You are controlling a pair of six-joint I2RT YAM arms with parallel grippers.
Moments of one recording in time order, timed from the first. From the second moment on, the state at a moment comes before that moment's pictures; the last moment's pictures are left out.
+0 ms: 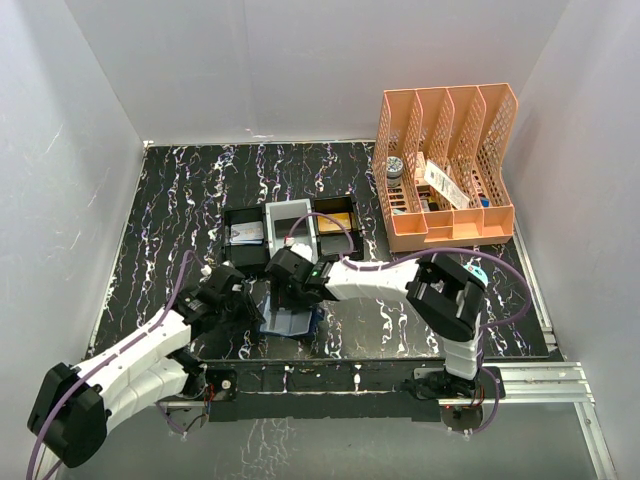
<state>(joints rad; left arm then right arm) -0.60 0.90 0.40 -0.58 0.02 -0.98 1.09 1.88 1.24 -0.39 0.07 1.00</state>
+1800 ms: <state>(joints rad) -0.59 0.89 0.38 -0.58 0.07 -0.99 1.12 1.90 1.26 -0.39 0.10 0.99</state>
